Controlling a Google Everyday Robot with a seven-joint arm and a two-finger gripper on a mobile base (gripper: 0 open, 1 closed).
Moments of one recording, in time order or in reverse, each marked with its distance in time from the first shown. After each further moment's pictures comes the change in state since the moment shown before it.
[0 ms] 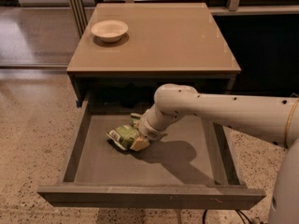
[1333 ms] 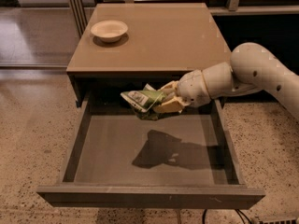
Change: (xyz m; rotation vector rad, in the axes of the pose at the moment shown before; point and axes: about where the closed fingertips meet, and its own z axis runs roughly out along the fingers) arm -0.039 -0.005 -0.212 0.012 -0.538 -0.070
